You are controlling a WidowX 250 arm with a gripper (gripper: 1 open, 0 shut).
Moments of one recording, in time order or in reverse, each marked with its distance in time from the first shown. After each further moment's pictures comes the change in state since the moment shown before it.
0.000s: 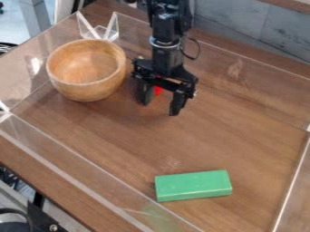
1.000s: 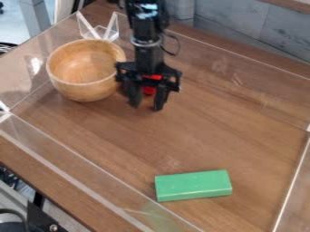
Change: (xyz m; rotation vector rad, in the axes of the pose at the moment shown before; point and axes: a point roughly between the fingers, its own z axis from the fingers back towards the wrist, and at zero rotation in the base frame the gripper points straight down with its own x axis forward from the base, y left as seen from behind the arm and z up) arm -0.001 0.032 0.007 -0.065 -0.012 0.217
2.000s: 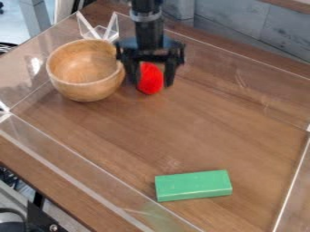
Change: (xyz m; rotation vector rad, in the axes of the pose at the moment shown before) arm 0.003 -0.018 0.022 -0.021 -0.081 0.084
